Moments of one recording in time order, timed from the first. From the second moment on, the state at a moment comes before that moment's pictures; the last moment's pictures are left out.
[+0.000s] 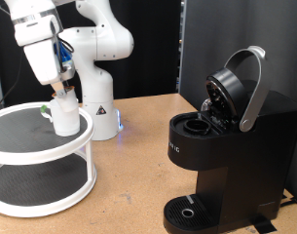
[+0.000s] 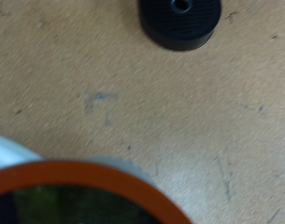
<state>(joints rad) -0.09 -0.46 -0.35 -2.52 0.15 2.13 -1.12</state>
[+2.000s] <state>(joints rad) 0.13 -0.29 -0.22 -2.29 0.49 2.15 -1.22</state>
